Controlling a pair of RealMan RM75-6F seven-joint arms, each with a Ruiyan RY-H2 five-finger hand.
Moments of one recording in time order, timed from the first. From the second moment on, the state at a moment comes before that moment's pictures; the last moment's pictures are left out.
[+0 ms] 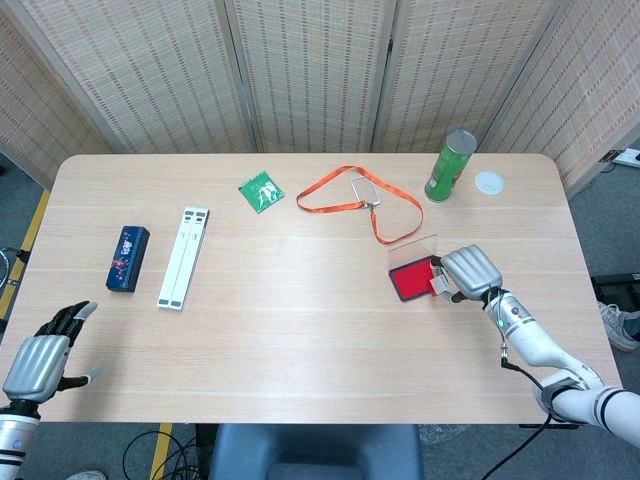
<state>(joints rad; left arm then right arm) -0.18 -1.12 -0.01 -1.58 1.45 1.31 0.01 0.69 -1.33 0.07 -1.23 -1.38 0.79 0.00</state>
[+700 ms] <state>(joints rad) -0.16 -1.09 0.00 -1.60 1.50 1.37 -0.05 0.76 -1.42 0.11 -1.15 -1.24 0.69 -0.14</state>
